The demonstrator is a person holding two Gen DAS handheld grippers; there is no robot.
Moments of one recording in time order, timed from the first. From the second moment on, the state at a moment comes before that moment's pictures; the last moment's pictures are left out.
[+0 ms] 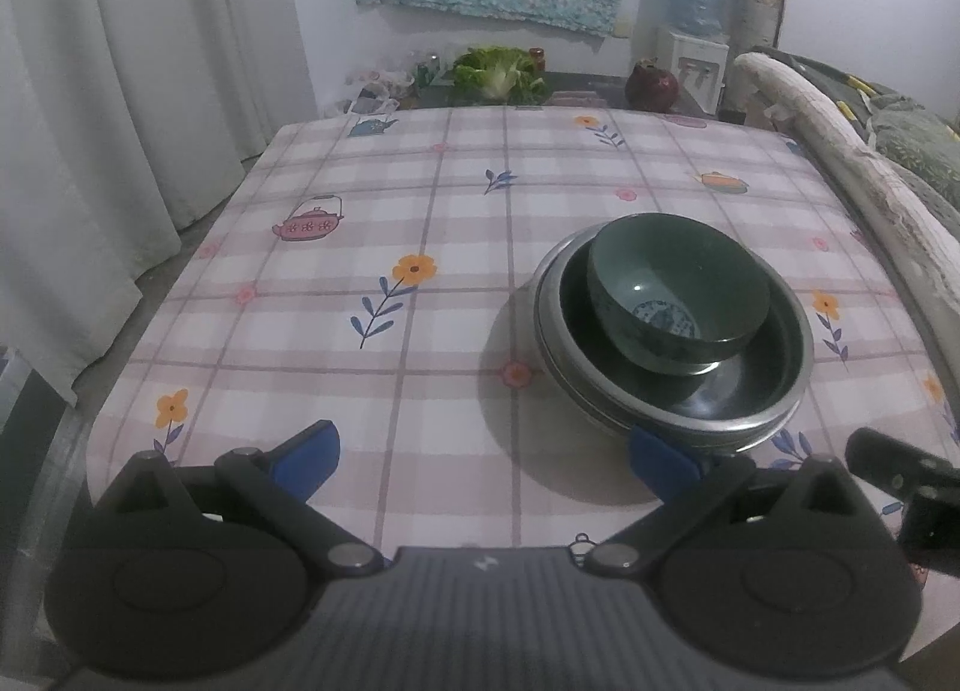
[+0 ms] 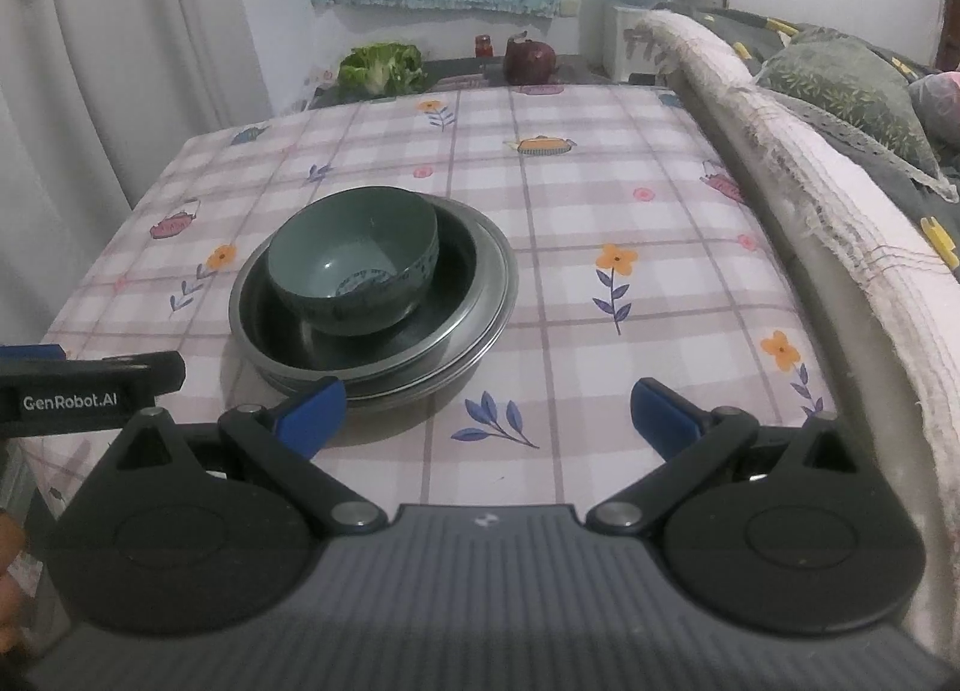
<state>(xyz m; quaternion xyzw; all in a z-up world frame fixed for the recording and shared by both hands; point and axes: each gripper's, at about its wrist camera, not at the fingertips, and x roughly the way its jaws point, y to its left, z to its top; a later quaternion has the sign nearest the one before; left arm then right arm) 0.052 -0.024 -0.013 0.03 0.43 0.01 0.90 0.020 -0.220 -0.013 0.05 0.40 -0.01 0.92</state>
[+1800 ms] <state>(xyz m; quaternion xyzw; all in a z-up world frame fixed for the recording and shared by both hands) 0.049 -0.029 -0.011 0.03 0.43 0.01 0.90 0.020 -0.219 -0.007 0.04 0.41 0.00 0.91</state>
